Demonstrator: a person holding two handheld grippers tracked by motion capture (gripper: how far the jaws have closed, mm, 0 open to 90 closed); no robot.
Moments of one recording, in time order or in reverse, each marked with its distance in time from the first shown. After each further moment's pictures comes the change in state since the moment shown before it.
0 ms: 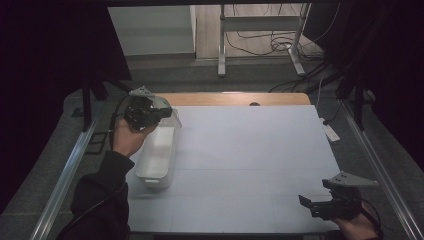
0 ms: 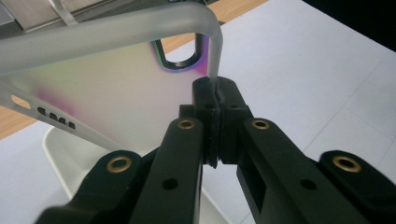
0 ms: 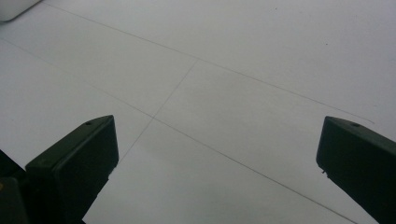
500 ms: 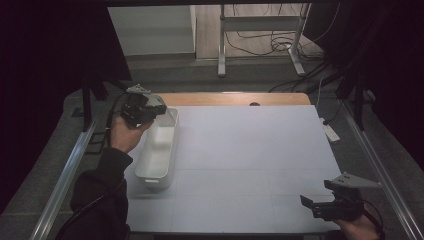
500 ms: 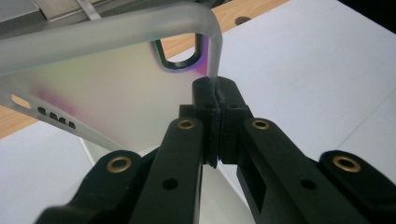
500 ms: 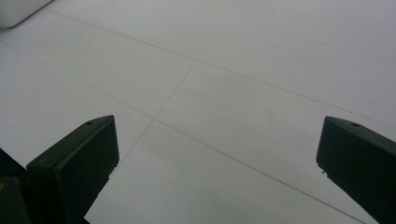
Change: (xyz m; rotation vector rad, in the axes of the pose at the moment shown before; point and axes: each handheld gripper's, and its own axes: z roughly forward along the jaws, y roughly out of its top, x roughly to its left) left arm 0.018 -0.002 0.004 0.023 0.063 -0.041; right arm -0.001 -0.002 -0.004 -0.015 0.001 0.015
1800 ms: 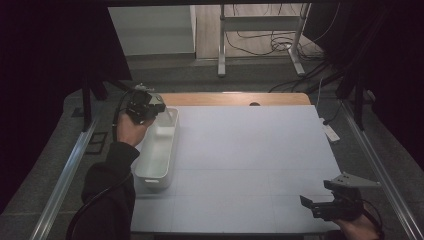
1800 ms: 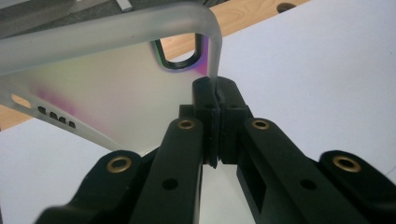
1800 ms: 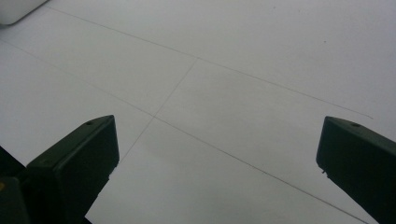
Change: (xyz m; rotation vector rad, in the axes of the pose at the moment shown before) left arm 0.019 0.001 0.034 0.056 0.088 -0.050; right arm 0.000 0.000 0.001 0.011 0.004 -0.001
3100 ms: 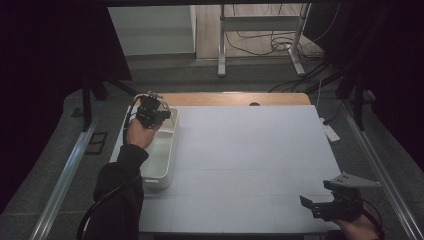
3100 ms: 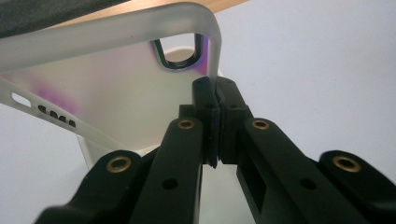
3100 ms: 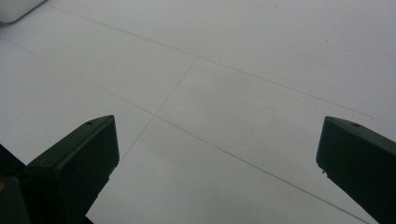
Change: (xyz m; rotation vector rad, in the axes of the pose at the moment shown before) left arm -0.001 -0.012 0.043 0.082 0.020 -0.038; right arm 0.000 0.000 0.000 0.004 0.003 -0.003
